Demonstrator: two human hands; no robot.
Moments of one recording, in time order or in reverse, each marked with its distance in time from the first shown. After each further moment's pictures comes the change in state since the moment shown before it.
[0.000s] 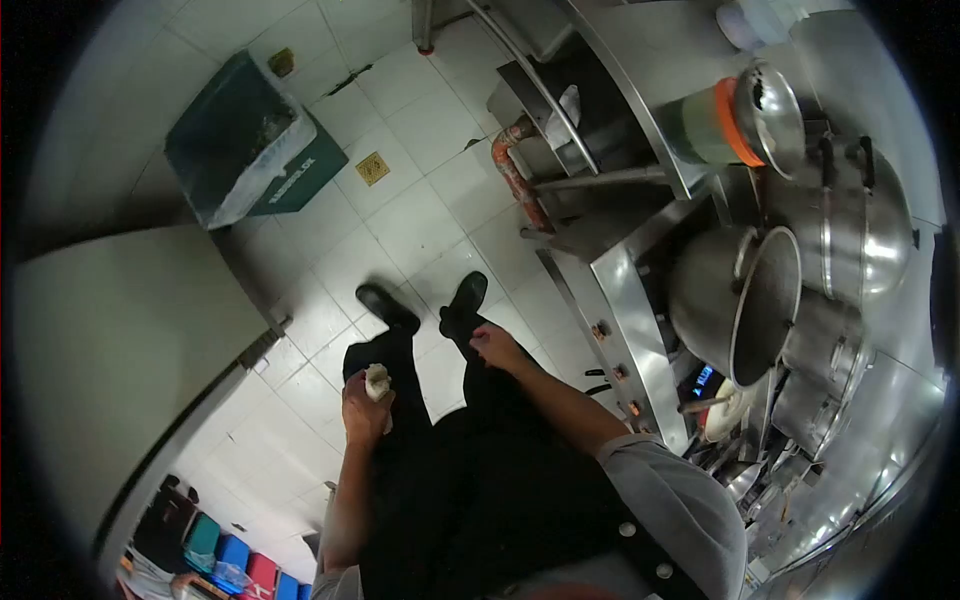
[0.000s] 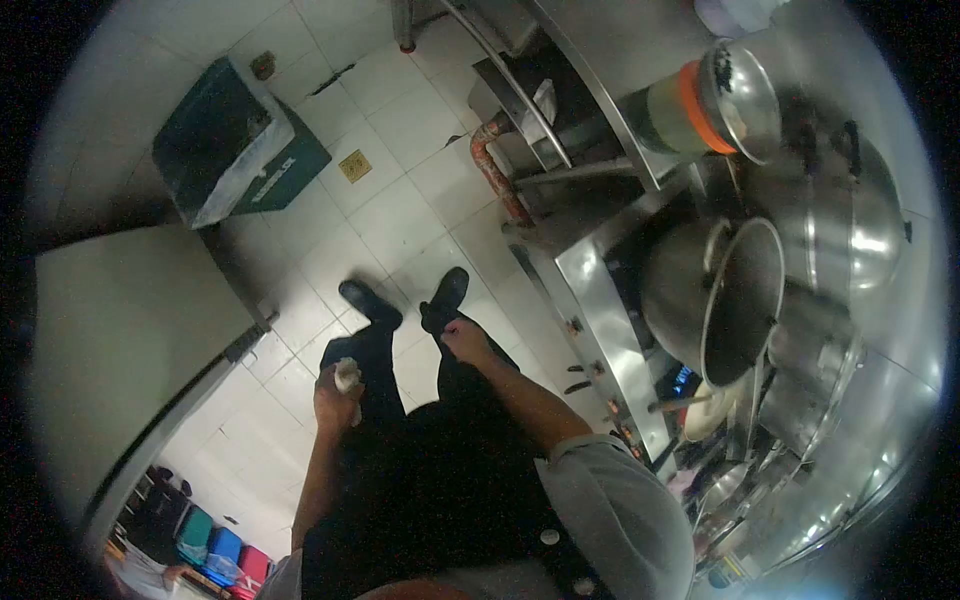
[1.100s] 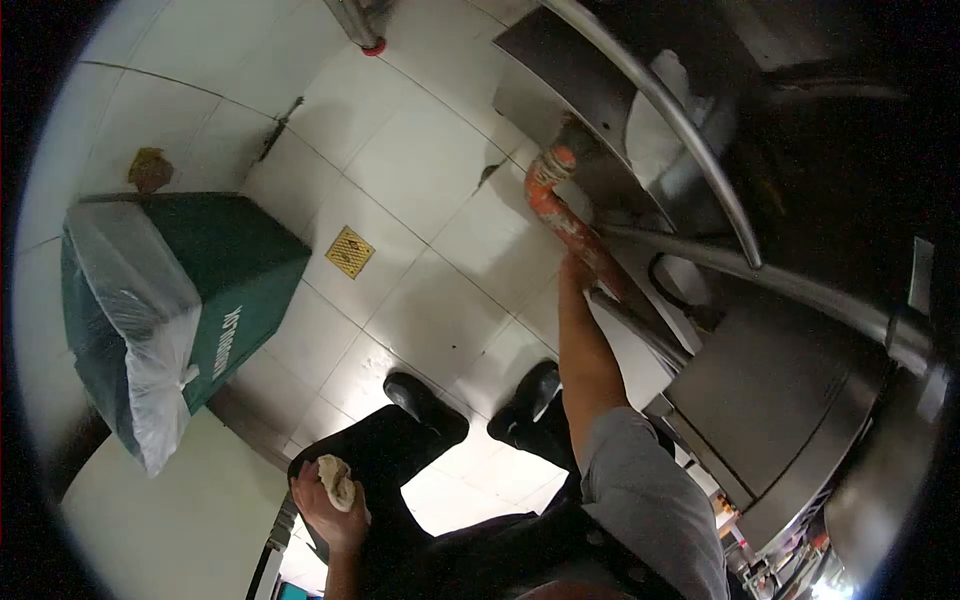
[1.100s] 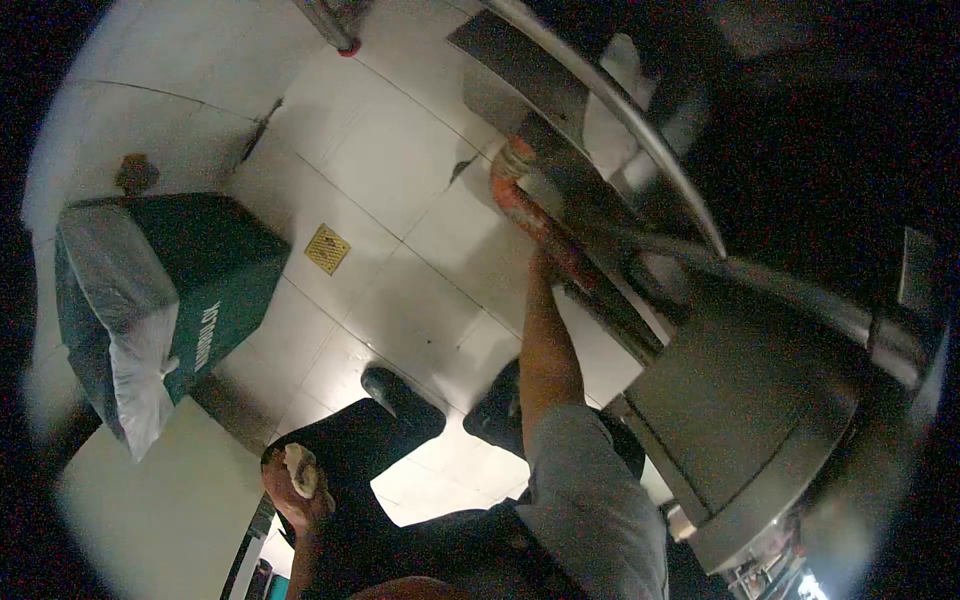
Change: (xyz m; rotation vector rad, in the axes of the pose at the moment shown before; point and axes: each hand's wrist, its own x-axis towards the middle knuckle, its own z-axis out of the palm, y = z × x) left_hand 0.343 0.070 -0.017 0.733 0.414 0.378; right_hand 0.616 0.130 -0.306 0.693 1.228 0.457
